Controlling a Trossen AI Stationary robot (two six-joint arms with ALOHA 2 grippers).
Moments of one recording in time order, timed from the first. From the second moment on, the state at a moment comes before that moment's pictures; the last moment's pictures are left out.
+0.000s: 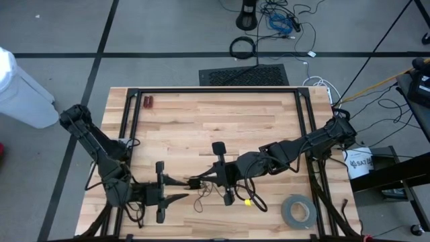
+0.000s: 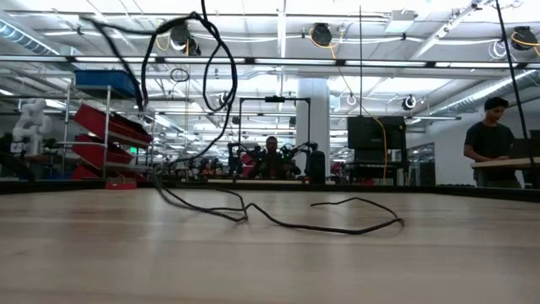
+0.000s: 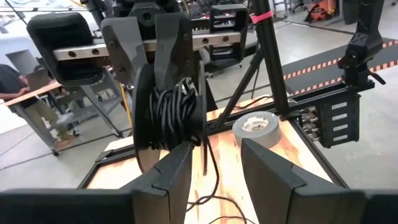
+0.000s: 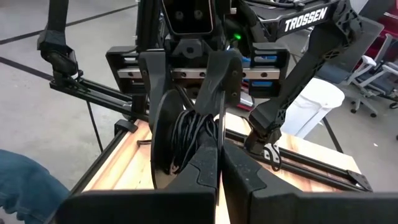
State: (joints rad) left arm -0.85 1.32 0.99 0.23 -0.89 0.24; right arm 0.40 1.71 1.68 -0.22 0.26 -0.17
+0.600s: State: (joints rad) left arm -0.83 1.32 0.99 0.26 -0.94 0.25; right arm 0.40 1.71 1.68 -0.21 0.32 -0.18
